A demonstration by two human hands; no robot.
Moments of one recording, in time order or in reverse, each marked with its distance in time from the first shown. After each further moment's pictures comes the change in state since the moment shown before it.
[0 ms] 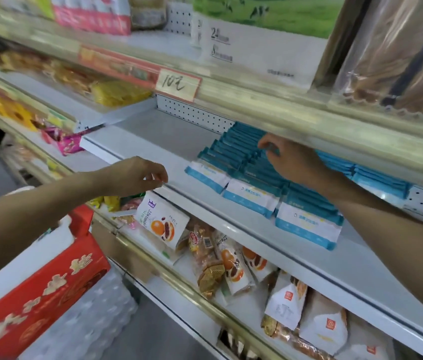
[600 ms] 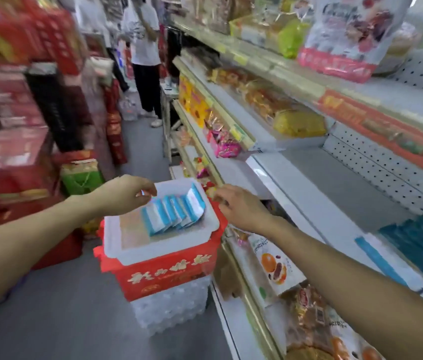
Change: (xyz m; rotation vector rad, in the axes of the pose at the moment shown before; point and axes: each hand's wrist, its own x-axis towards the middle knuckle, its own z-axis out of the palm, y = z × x) left_hand -0.332 -0.192 -0.022 0.007 0.172 -0.788; right_hand 0.096 -0.359 0.275 0.059 -0.377 -0.808
